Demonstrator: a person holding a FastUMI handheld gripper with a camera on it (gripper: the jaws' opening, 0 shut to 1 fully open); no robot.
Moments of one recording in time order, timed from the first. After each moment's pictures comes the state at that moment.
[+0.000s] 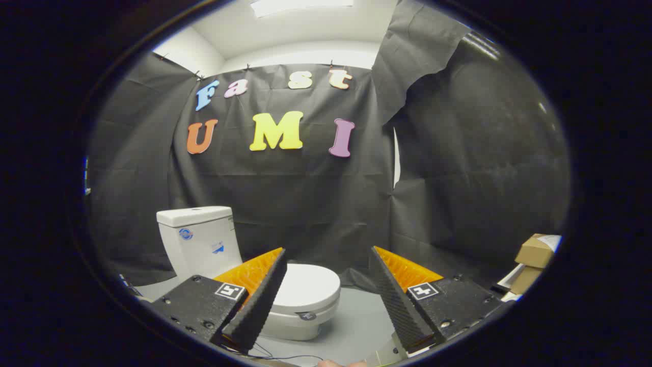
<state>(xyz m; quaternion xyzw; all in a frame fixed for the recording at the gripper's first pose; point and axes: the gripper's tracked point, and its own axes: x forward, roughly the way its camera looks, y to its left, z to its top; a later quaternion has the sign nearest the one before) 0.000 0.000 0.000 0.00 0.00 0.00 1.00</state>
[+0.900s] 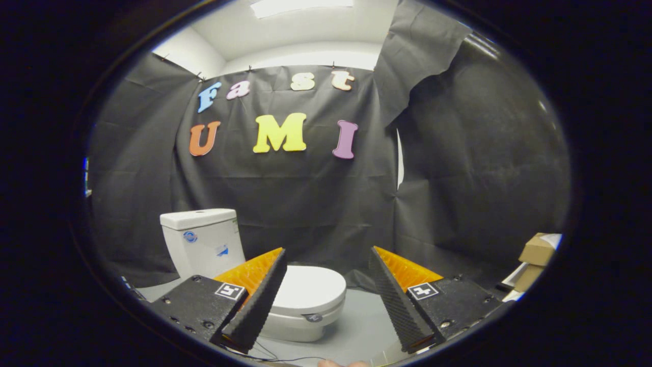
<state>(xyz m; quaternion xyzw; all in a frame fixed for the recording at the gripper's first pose) 0.003 0.016 -0.002 0.02 0.00 0.01 1.00</state>
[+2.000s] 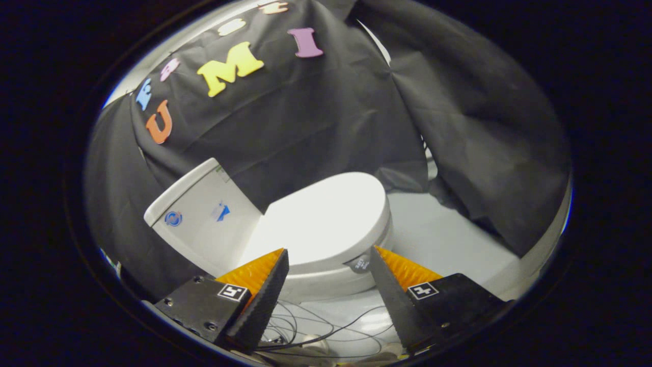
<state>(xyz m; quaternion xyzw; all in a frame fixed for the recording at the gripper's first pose) 0.112 0.049 -0.193 0.22 0.30 0.02 0.93</state>
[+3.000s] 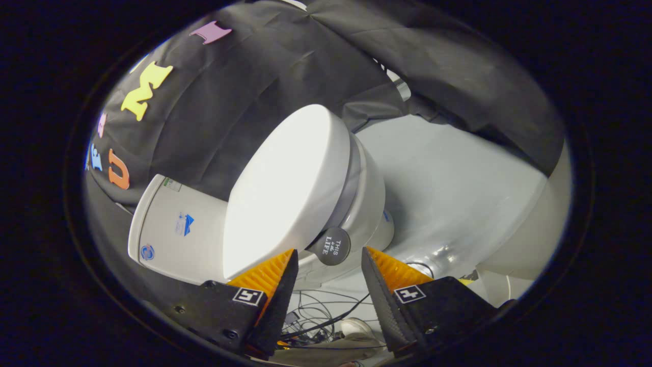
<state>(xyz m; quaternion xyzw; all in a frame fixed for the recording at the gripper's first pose) 0.159 0.039 -0.318 0.38 0.41 -0.01 0.83</state>
